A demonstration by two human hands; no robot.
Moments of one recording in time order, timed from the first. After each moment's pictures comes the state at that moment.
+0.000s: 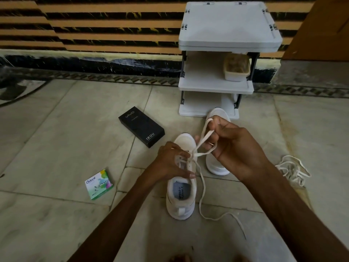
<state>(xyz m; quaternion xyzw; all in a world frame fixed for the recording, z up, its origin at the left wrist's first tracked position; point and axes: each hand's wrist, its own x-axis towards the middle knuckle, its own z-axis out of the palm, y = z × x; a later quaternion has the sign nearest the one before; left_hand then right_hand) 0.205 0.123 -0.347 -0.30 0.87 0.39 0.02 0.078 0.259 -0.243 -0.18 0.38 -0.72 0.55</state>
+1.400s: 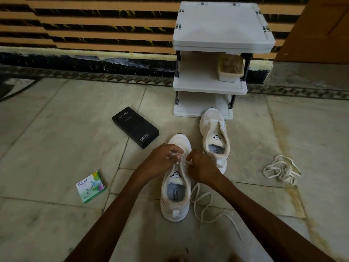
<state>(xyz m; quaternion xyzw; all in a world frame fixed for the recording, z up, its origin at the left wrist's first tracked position) 0.201 0.113 -0.360 -0.30 0.82 0.49 -0.02 0.083 0.230 -0.367 -0.43 0.86 -0.12 0.25</state>
